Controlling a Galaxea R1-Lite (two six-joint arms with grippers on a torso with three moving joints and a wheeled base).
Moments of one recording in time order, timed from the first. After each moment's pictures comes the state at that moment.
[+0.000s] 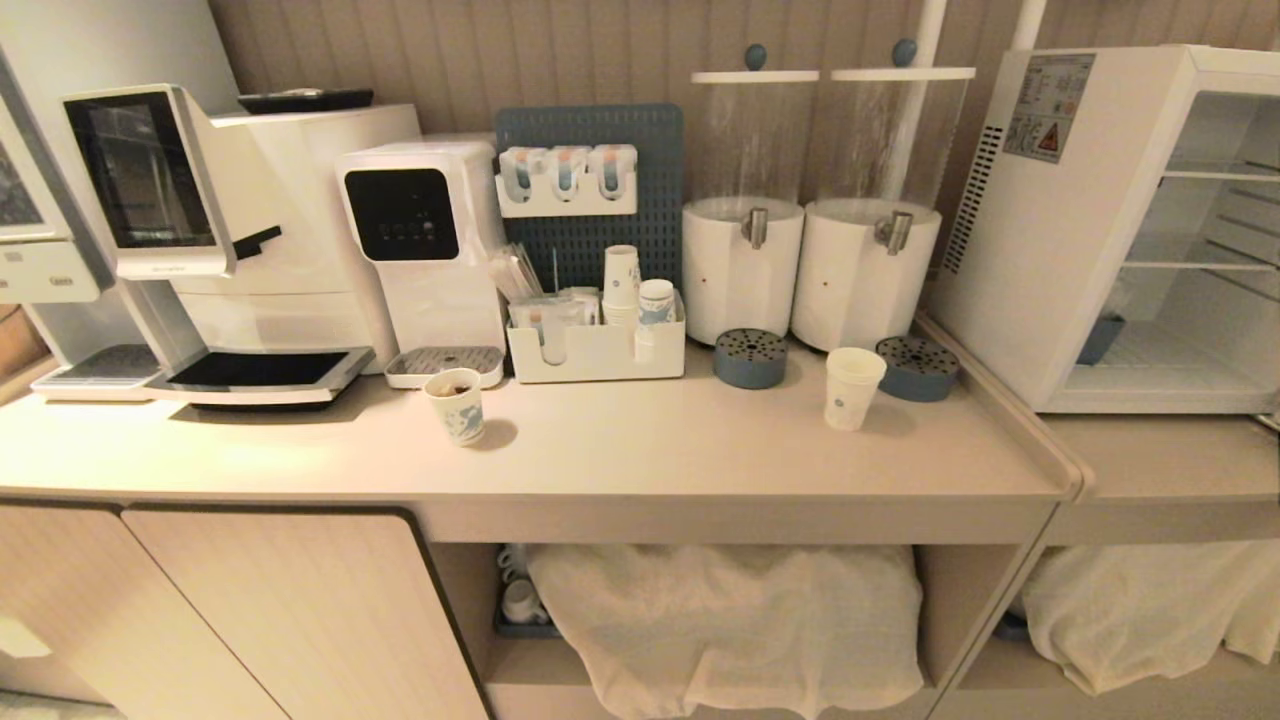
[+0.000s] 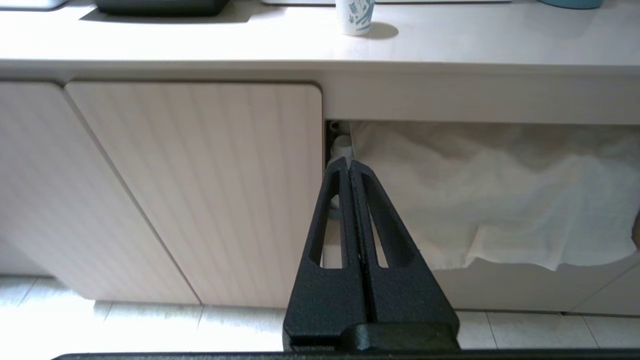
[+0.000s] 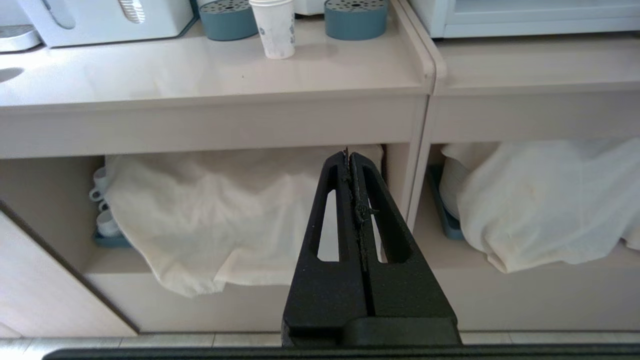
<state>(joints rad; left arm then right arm) 0.01 0.00 -0.05 0.11 0.00 -0.01 0.00 0.00 -0.04 0.08 -0.01 0.01</state>
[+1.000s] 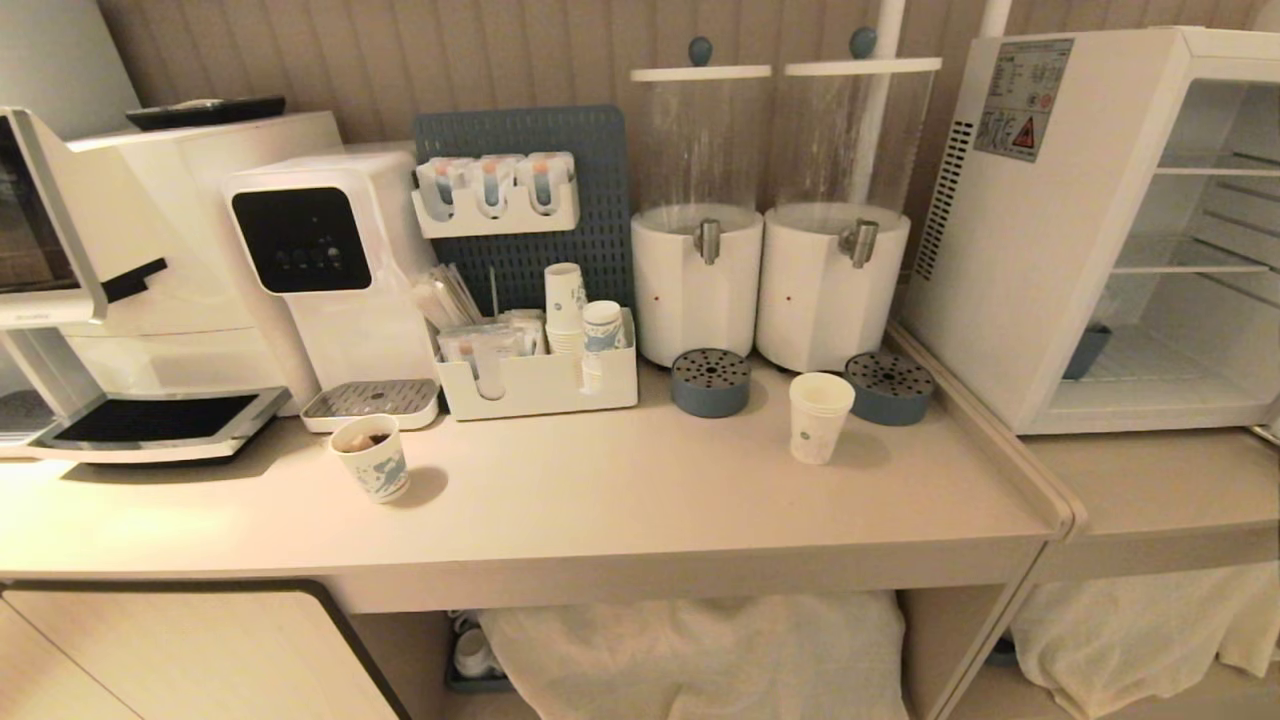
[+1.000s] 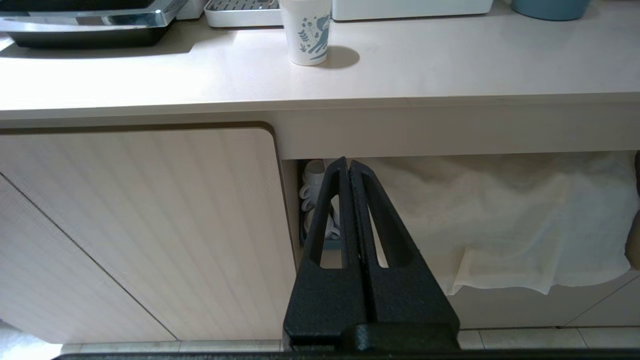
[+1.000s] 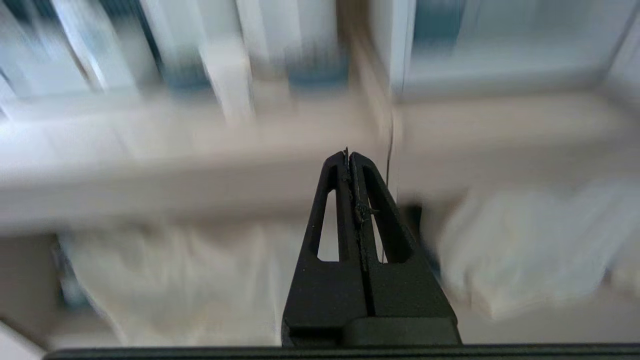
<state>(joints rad) 0.01 0.00 -0.05 0.11 0.00 -0.01 0.00 0.00 -0.17 0.12 -0.02 0.01</state>
